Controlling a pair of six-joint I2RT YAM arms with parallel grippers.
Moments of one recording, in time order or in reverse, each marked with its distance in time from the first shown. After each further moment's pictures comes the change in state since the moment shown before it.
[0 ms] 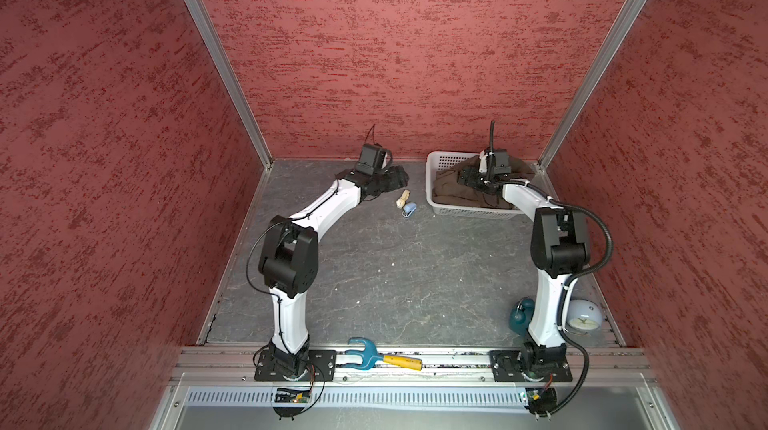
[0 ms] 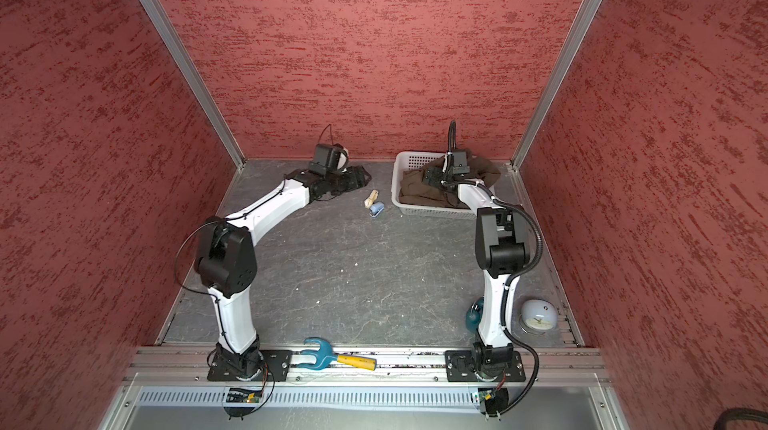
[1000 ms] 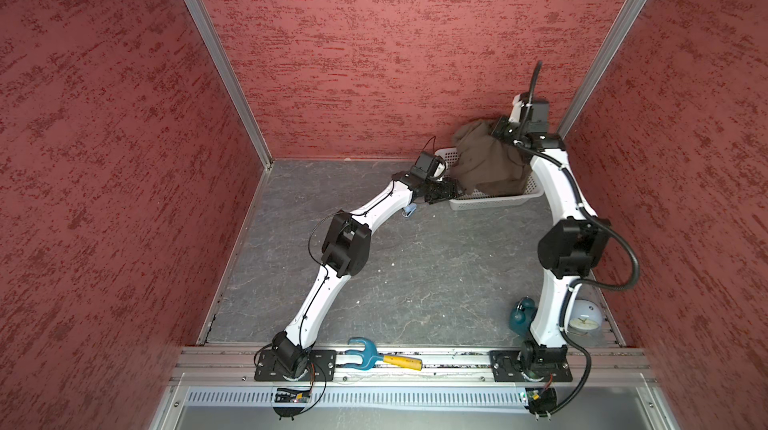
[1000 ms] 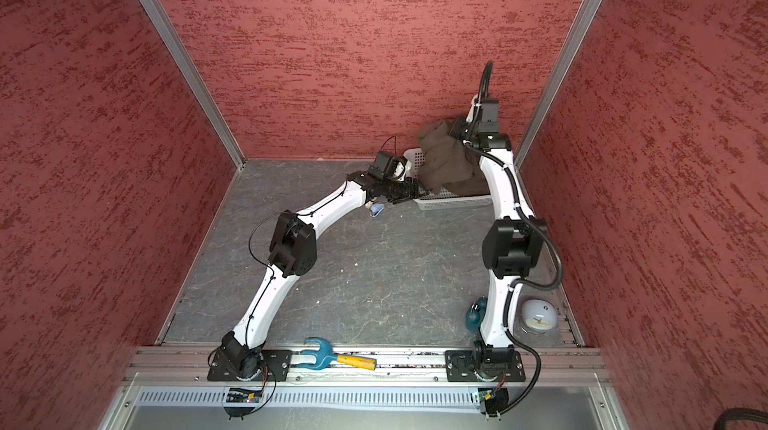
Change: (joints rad) left arm -0.196 0.472 0.586 -0.112 0.235 -0.058; right arm -0.081 -0.128 0.585 -0.285 0.018 0.049
